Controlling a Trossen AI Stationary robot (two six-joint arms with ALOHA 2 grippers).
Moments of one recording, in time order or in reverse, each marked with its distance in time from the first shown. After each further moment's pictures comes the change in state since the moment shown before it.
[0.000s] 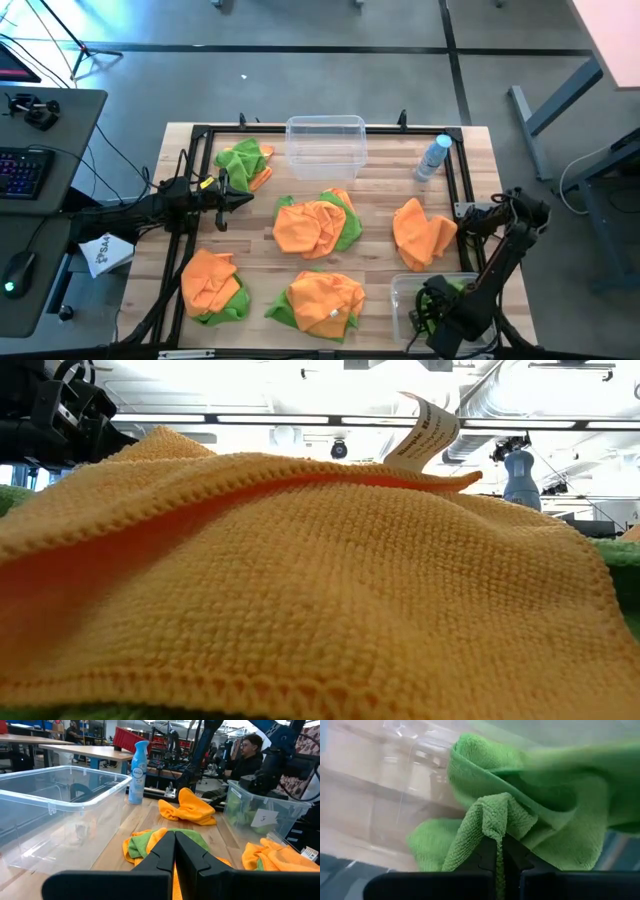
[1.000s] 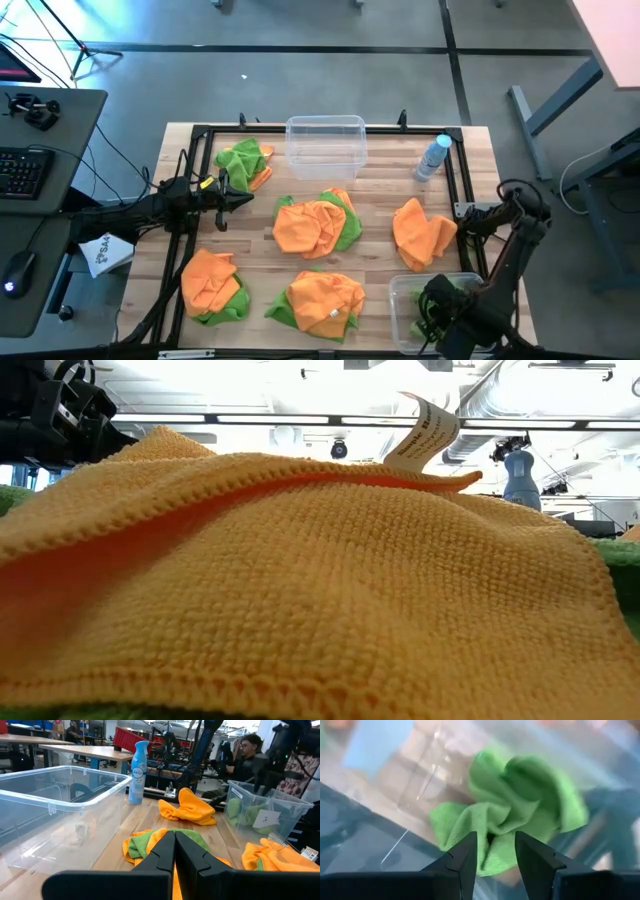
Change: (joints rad) left arm 0.000 0.000 0.000 0.000 0.000 0.000; right arm 0.002 -0.002 0.313 -0.350 0.073 -0.266
